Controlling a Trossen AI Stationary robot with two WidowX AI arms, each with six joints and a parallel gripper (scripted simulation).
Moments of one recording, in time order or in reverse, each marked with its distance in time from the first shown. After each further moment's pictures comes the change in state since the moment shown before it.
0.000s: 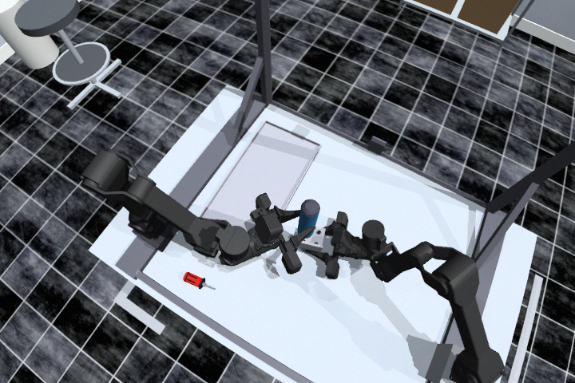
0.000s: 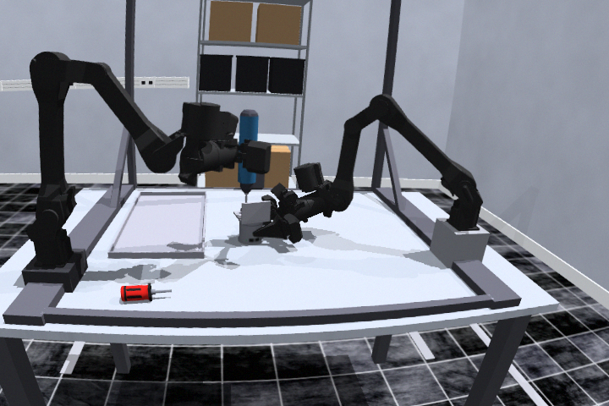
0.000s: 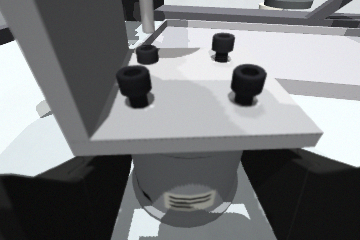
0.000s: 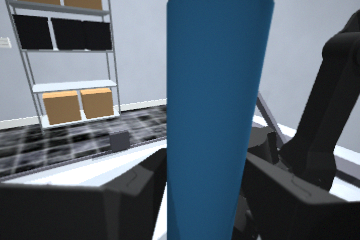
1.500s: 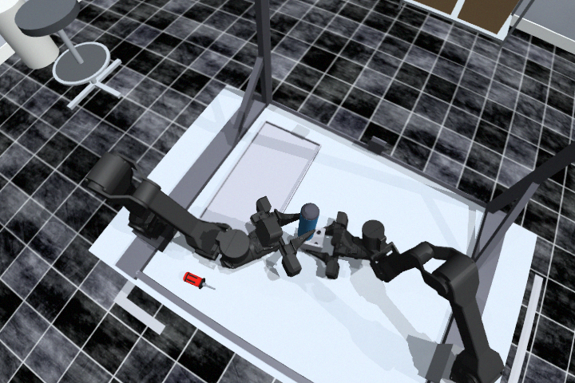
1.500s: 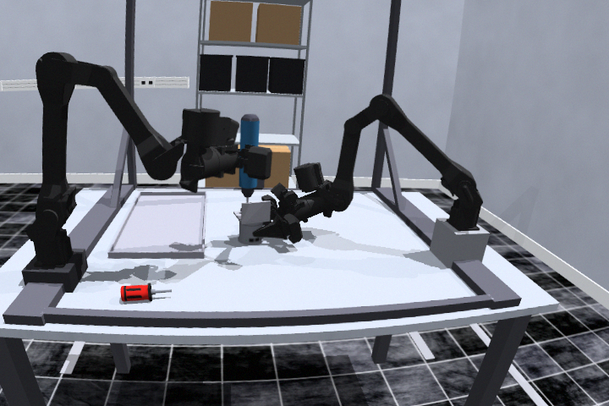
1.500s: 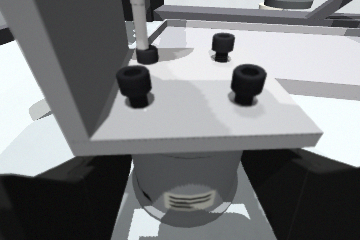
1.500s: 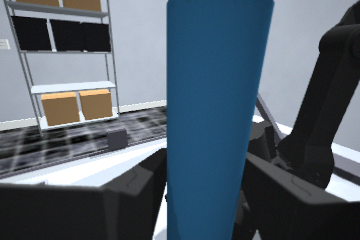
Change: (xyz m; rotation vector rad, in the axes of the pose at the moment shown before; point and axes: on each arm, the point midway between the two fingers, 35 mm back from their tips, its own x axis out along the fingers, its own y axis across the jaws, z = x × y) left arm 0.000 0.000 0.000 0.000 0.000 0.000; right arm -0.001 -0.004 -0.010 0.001 -0.010 -0.005
